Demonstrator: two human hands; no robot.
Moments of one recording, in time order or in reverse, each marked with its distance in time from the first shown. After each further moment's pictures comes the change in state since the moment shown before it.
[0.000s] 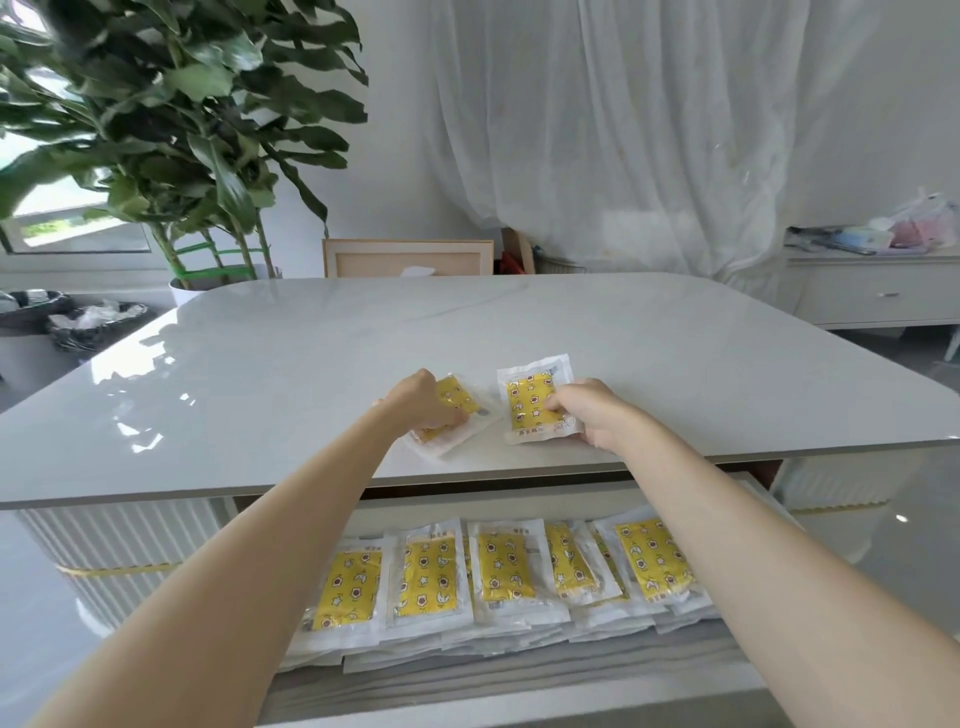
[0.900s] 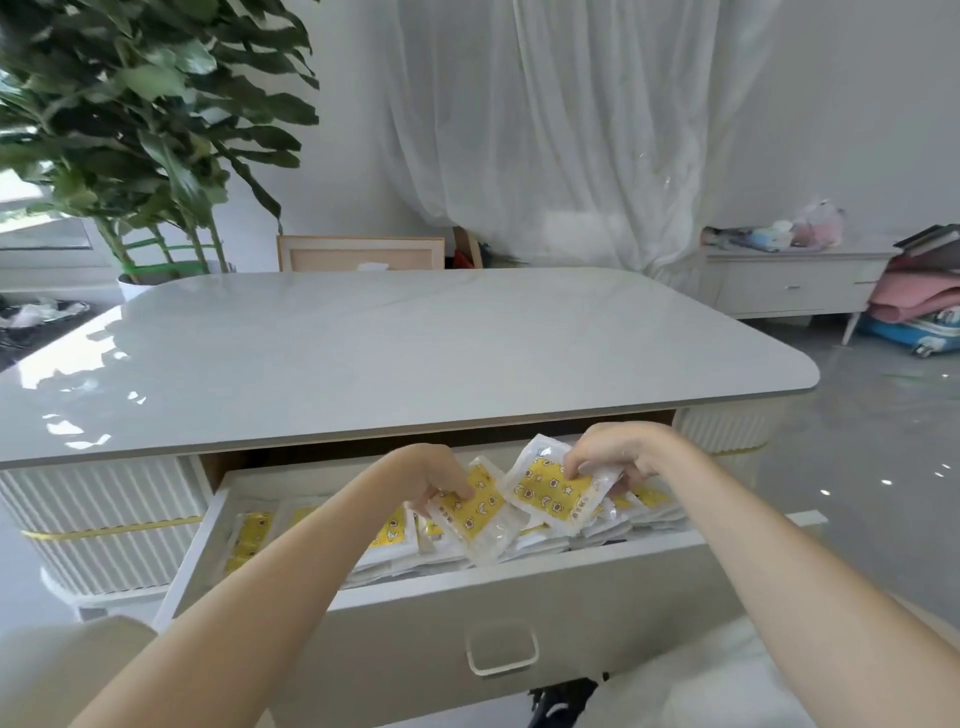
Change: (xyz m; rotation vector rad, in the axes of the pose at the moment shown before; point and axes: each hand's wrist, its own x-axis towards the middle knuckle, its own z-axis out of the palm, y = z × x) left_hand -0.109 0.034 0.073 -0.349 -0.649 -0.170; right_hand -0.111 0.061 -0.092 -0.559 -0.220 0.244
